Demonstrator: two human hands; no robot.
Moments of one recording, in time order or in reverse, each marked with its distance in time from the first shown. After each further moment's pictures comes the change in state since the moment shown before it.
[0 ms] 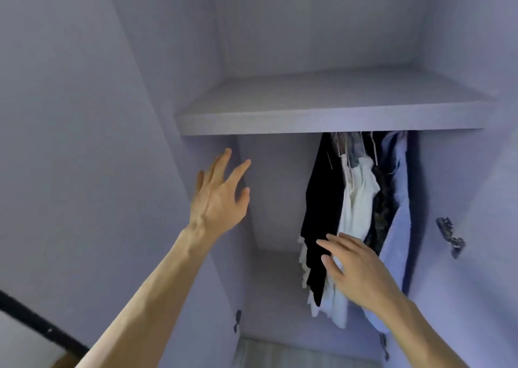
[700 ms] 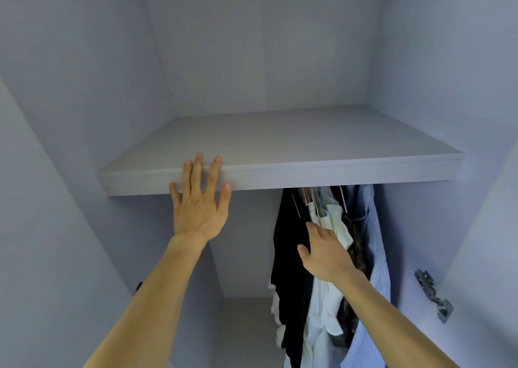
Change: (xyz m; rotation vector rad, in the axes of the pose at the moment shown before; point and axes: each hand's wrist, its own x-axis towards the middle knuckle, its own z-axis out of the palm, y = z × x) left_hand 0.170 0.010 0.082 -0.026 0.005 -0.085; right_hand 0.188 0.067 -0.021 -0.027 -0.063 0.285
